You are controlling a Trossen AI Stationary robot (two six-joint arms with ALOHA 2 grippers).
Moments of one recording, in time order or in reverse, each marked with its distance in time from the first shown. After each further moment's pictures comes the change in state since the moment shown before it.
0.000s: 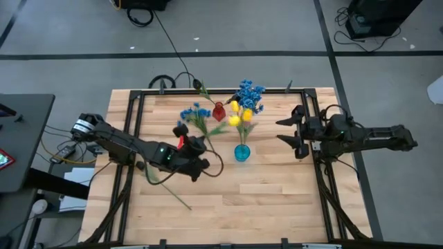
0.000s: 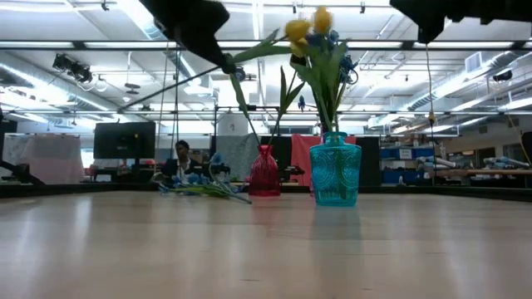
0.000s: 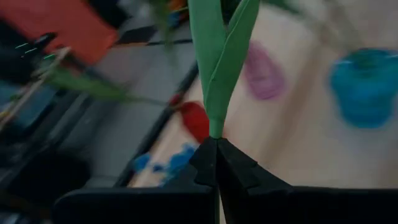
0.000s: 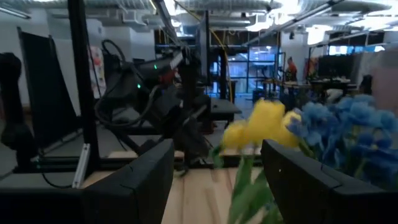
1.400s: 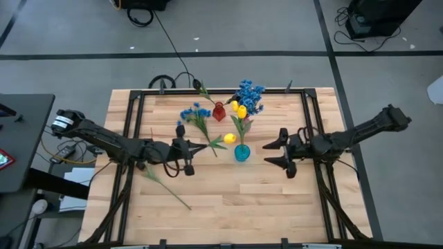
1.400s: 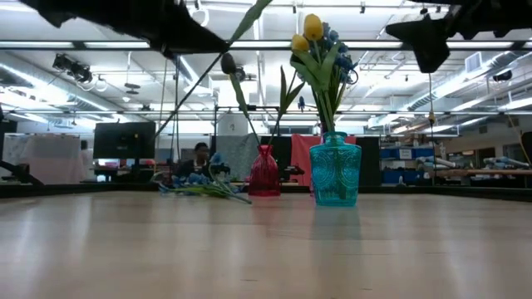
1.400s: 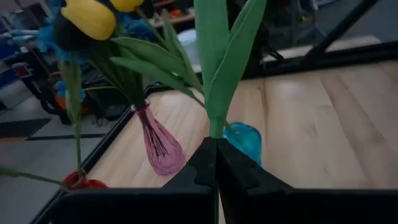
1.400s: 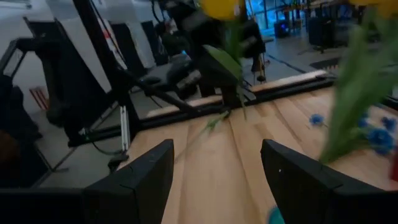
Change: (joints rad) left arm 0.059 -0.323 -0.567 1.000 0.482 0.447; right arm 0.339 0.265 -0.056 0.102 0.270 0.284
